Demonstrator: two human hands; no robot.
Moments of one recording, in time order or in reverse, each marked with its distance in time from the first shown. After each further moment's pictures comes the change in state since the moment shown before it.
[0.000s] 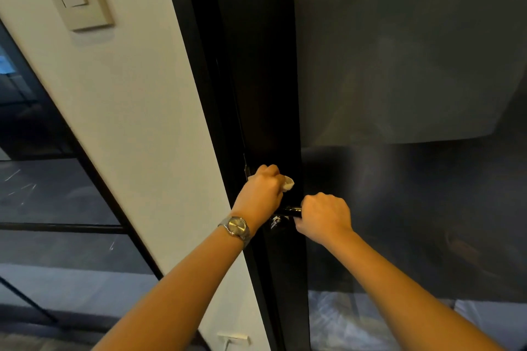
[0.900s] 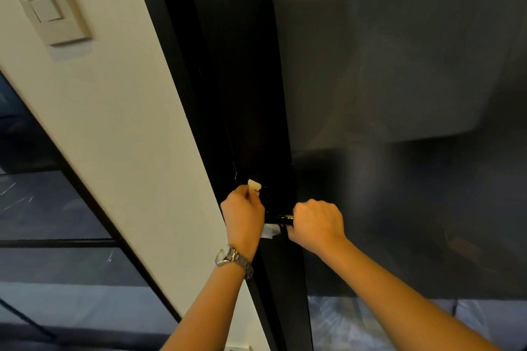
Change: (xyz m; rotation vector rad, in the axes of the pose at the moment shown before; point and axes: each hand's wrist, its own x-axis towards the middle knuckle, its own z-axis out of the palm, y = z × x) left_hand -0.012 0.009 0.021 -0.520 0.380 -0.659; right_hand 0.000 0.002 0.002 0.016 -0.009 -0.026
